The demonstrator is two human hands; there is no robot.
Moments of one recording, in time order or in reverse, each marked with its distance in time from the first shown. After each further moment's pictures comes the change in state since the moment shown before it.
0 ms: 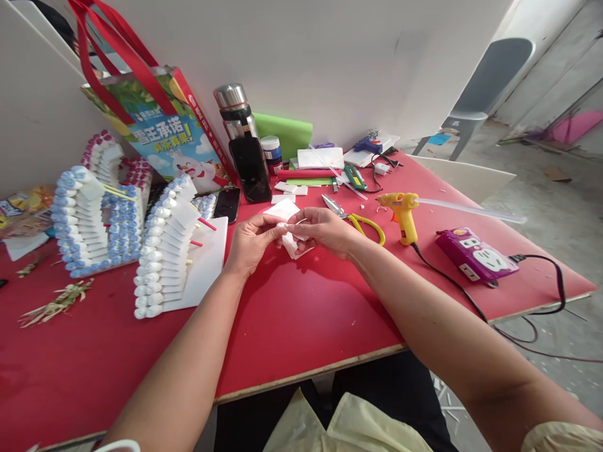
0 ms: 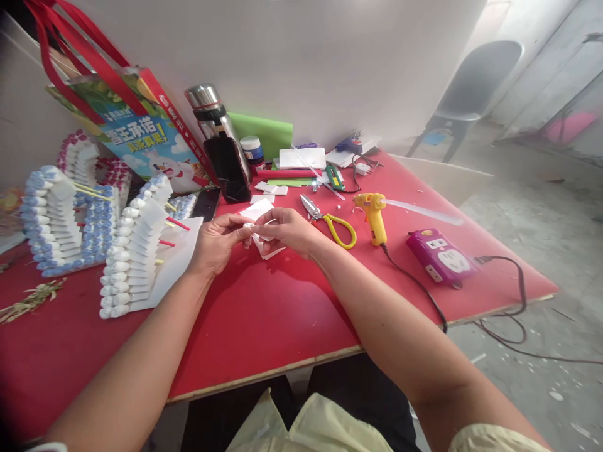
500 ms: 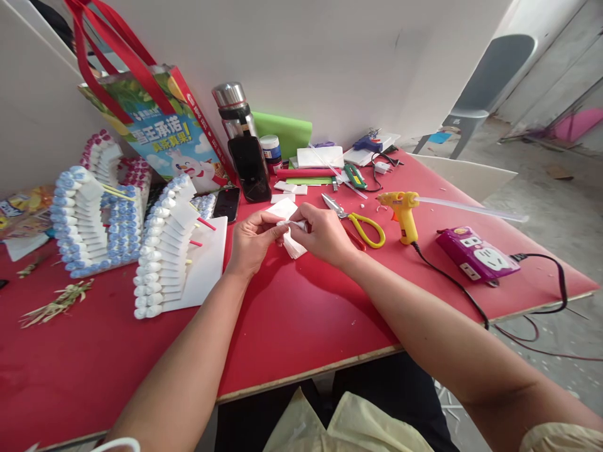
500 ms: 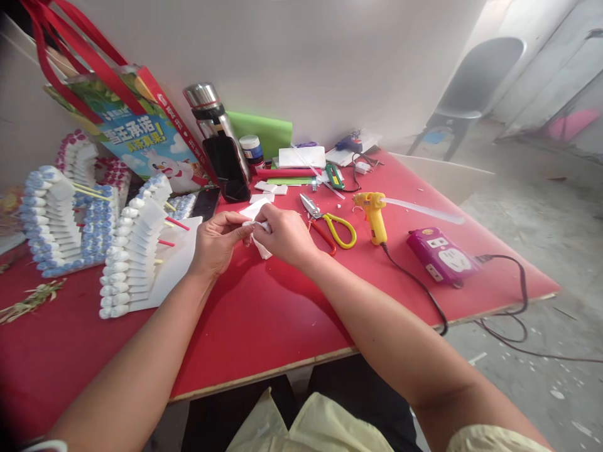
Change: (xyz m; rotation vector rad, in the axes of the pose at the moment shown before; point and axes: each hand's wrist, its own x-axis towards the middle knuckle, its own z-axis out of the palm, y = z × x) left_hand -0.002 0.003 0.008 -0.024 0.061 0.040; right_hand -0.002 0.009 0.013 -0.871 0.386 -0.460
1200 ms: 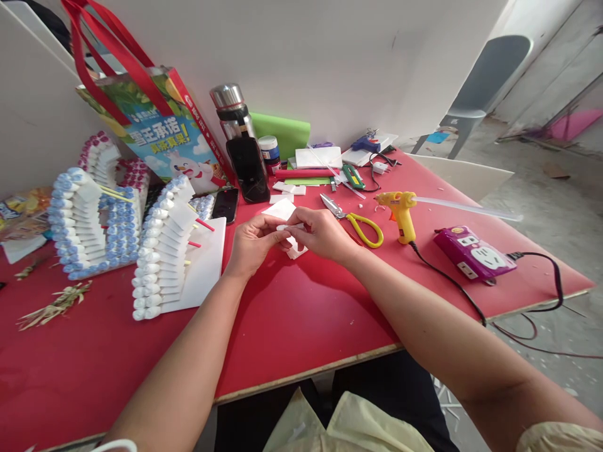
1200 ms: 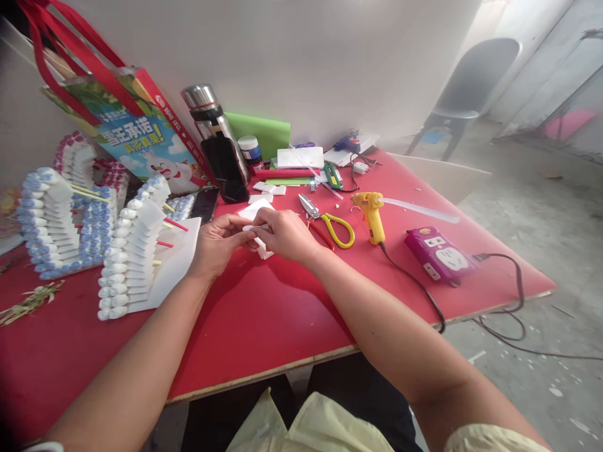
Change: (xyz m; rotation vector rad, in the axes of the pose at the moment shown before) left_hand -0.003 0.000 -0.003 0.026 -0.114 -0.077; right_hand 0.002 0.000 -0.010 0.047 -0.165 -0.015
